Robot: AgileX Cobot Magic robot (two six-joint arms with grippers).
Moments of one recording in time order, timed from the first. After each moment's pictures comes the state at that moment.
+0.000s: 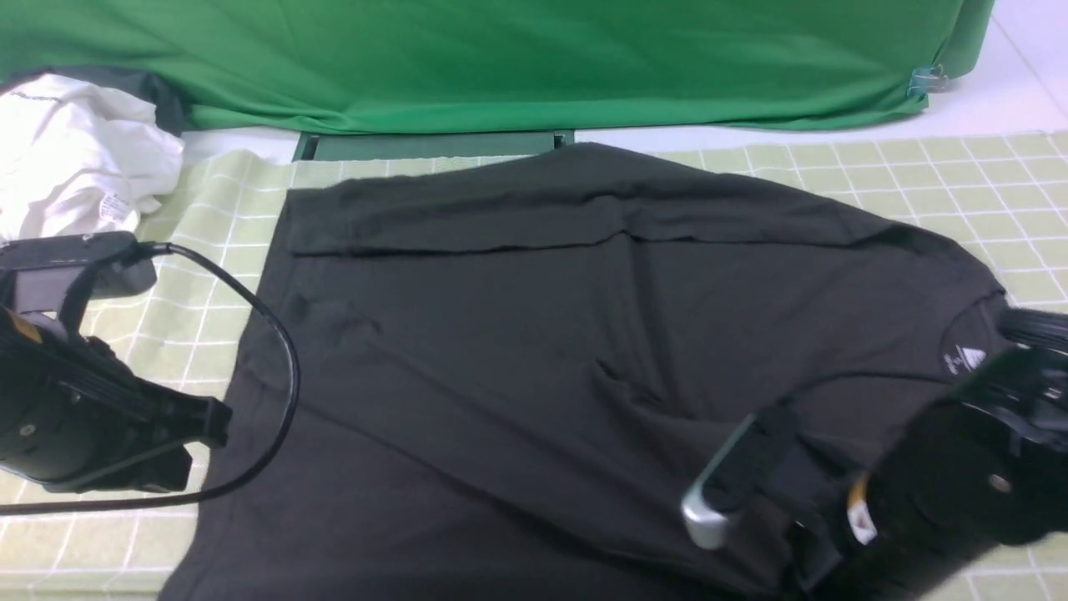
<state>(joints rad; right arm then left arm) 0.74 1.51 -0.70 0.21 0.67 -0.20 -0.02 1.19 -0.81 -0.15 1.00 0.01</state>
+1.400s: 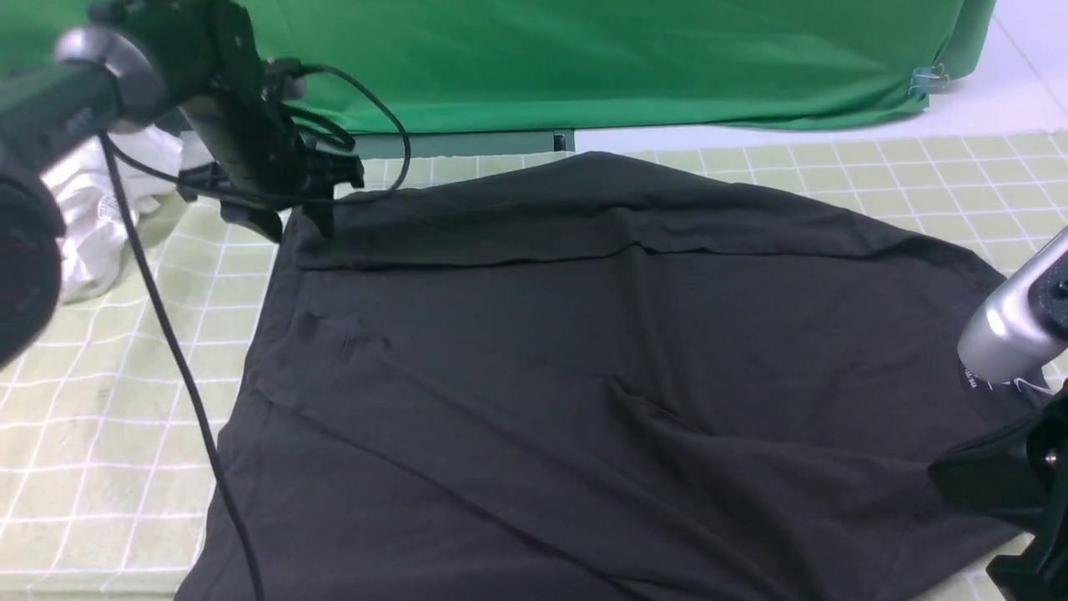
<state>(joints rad) 0.74 0.92 -0.88 0.06 0.97 0.05 -0.02 2.28 -1.91 -0.01 0.97 -0.13</state>
